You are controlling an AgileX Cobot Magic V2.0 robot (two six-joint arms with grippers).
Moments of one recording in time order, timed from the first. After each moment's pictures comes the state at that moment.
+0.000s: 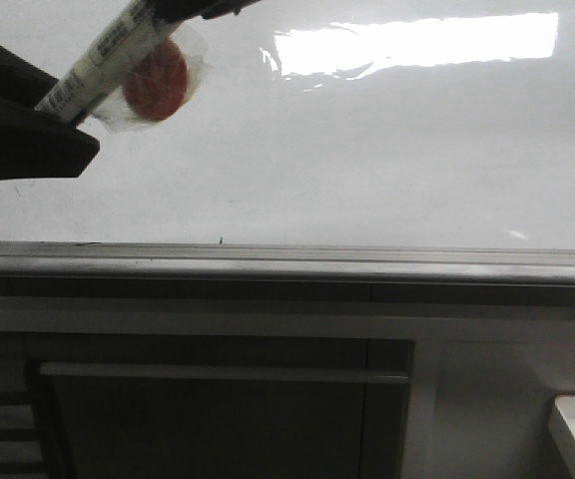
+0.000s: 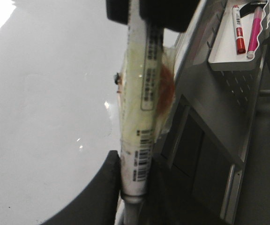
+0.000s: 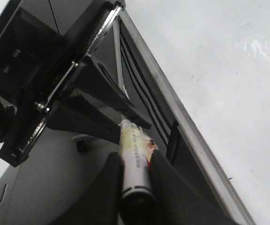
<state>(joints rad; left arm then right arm) -0.82 0.89 -0.42 0.74 -0.03 -0.05 0.80 1.16 -0.88 0.85 0.41 -1.01</state>
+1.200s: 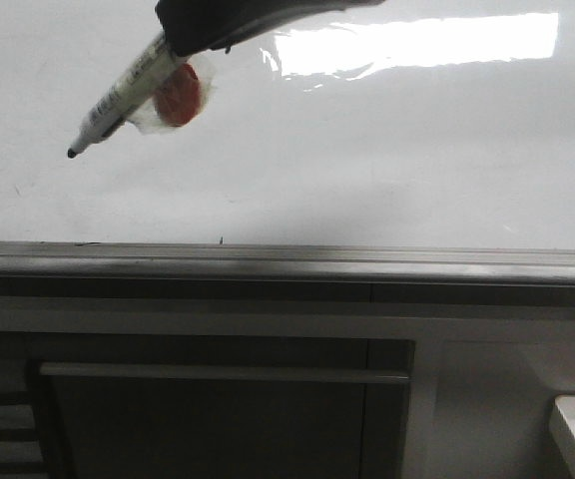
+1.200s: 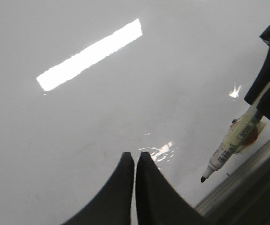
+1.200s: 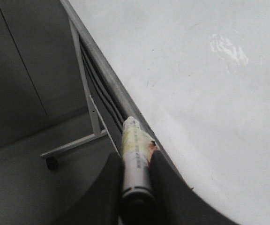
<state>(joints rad) -0.67 0.31 -0.42 0.59 0.25 -0.18 0.80 1.25 -0.88 0.87 0.22 -1.01</state>
